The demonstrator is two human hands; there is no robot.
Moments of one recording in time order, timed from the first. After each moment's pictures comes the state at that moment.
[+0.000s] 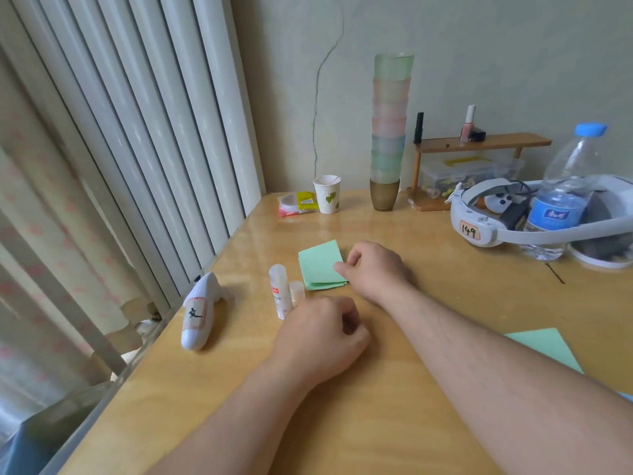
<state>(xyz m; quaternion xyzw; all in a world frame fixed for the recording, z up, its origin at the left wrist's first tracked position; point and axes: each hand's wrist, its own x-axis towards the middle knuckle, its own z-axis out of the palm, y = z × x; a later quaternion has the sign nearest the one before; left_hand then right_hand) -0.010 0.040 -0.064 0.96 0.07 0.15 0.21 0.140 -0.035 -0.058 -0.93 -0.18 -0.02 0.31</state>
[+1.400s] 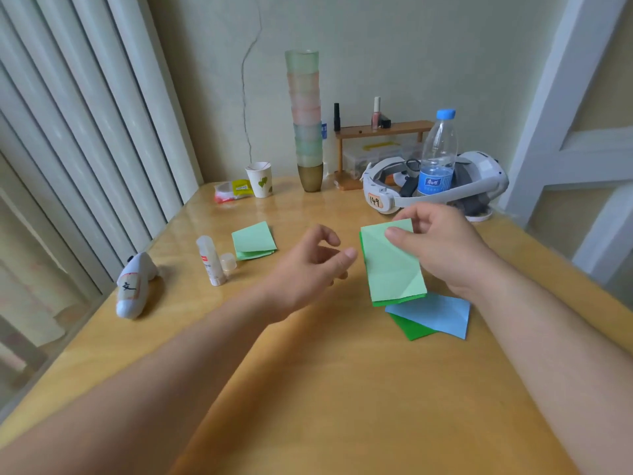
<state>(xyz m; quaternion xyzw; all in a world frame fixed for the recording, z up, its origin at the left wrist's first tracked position) -0.005 -0.038 -0.030 0.83 -0.04 0.04 0.56 0.062 -0.255 -0.008 -0.78 -0.15 -0.01 0.61</state>
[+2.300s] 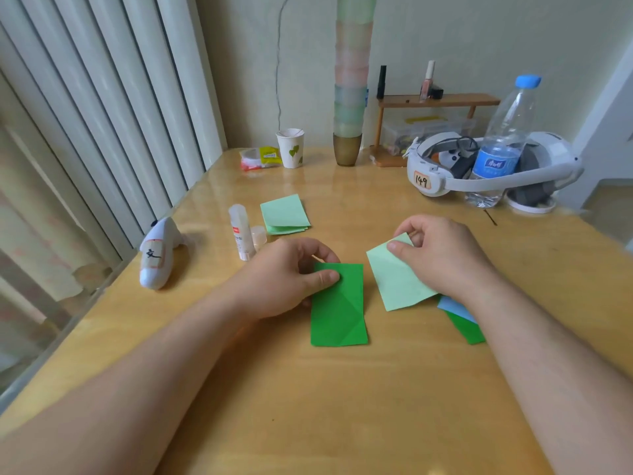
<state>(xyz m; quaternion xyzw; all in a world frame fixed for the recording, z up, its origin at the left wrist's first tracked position) -0.028 0.044 -0.057 0.89 -0.03 0.02 0.46 0.077 -0.196 -0.048 -0.92 -0.17 -0.06 0.34</state>
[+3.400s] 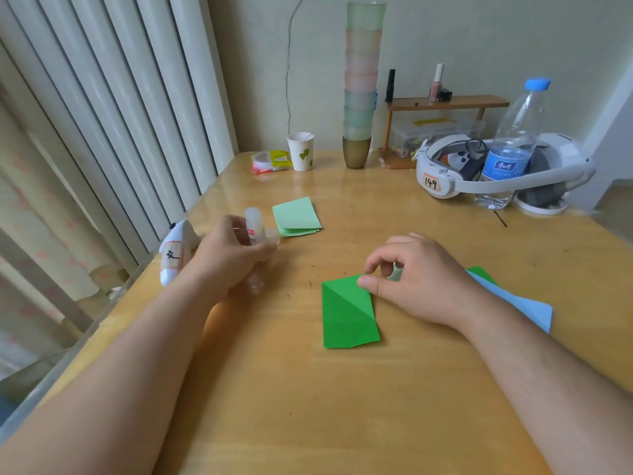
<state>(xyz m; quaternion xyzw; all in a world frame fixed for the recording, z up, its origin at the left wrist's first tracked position) -0.033 0.116 -0.054 0.79 0.26 0.13 0.54 0.046 -0.175 -0.057 -0.88 -0.37 -0.05 0.30</state>
